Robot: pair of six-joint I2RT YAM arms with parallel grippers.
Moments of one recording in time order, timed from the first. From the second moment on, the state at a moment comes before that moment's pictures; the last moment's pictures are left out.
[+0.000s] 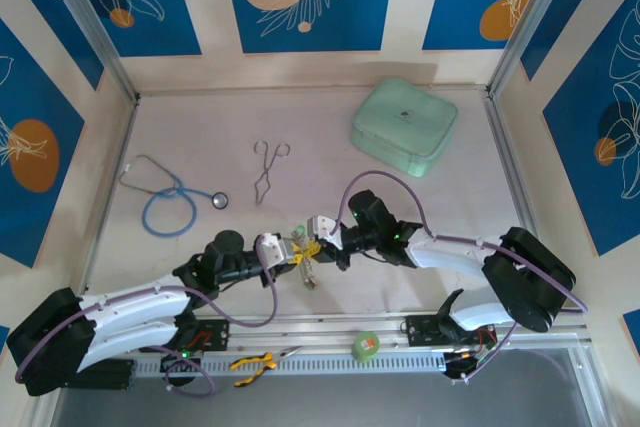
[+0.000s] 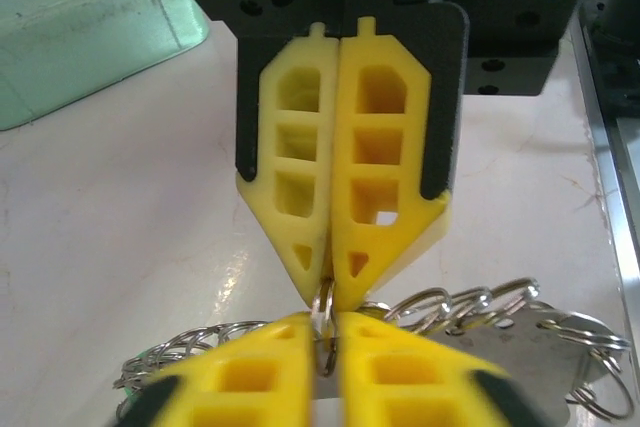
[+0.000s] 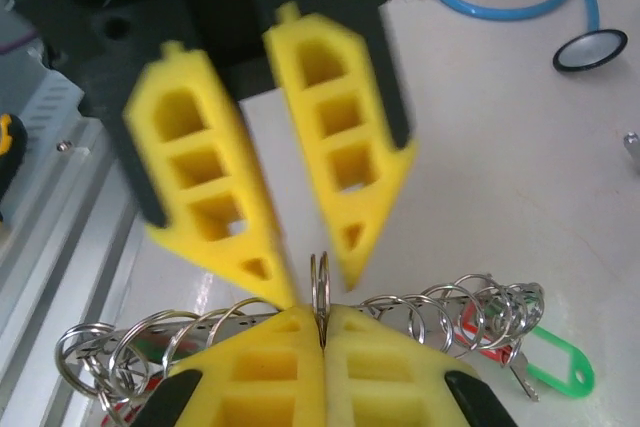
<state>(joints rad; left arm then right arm) -0.86 0.94 0.17 0.42 0.32 0.26 0.82 1.36 0.56 0.17 -0.67 -0.40</state>
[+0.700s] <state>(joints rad) -0.88 0.95 0.22 0.34 0.31 0.29 0.85 1.30 0.70 -0.16 -0.54 -0.56</state>
